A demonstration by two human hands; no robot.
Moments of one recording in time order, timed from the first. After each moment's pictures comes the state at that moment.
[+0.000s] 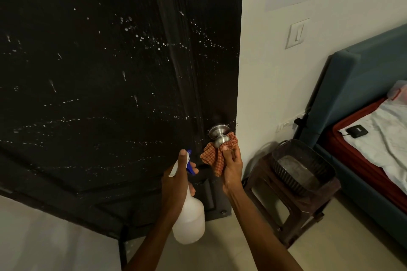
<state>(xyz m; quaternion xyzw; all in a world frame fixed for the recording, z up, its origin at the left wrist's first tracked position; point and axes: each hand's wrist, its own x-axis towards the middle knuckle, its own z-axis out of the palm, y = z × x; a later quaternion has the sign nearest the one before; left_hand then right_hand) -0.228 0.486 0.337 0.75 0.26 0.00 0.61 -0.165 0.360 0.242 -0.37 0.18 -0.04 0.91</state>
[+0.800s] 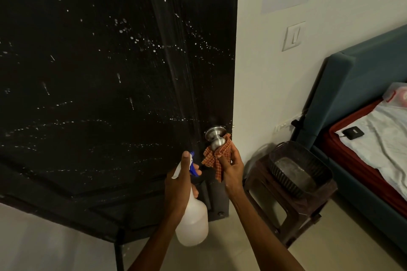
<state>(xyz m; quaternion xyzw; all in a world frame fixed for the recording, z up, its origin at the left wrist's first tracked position) -0.223 0.469 0.337 0.73 0.25 -0.01 0.63 -0.157 0.343 0.223 -0.57 0.13 -0.07 0.81</state>
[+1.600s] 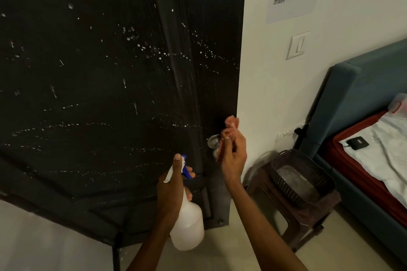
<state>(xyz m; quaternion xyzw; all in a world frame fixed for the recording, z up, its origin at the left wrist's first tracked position) -0.220 0.482 0.342 0.70 0.27 0.02 0.66 -0.127 0.349 0.269 -0.66 0.06 -0.27 0.70</state>
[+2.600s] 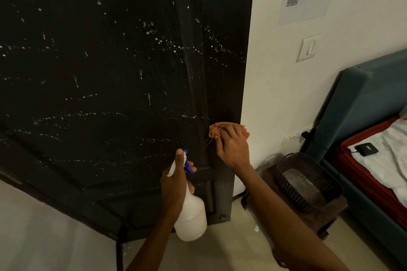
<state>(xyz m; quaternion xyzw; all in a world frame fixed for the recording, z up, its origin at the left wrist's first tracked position) -0.220 0.495 0.337 0.69 0.28 0.05 0.66 -0.081 0.335 0.263 -0.89 -0.18 -0.34 0.25</state>
